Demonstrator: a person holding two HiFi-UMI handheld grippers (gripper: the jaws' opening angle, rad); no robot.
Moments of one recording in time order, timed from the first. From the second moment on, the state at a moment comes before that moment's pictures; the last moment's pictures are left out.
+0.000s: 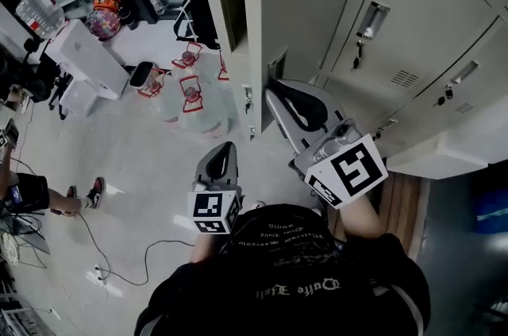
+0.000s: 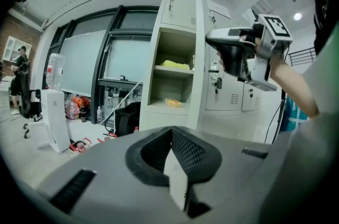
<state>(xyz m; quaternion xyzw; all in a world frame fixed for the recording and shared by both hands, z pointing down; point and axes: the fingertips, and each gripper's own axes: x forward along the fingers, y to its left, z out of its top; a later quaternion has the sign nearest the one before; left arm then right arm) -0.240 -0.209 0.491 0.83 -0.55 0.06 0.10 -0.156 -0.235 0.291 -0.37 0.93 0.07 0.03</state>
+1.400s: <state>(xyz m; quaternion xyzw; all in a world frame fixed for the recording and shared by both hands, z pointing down) -0.337 -0.259 0.511 0.79 -0.60 0.06 0.13 -0.194 -0.443 0.330 -0.48 0.87 0.06 -0.07</state>
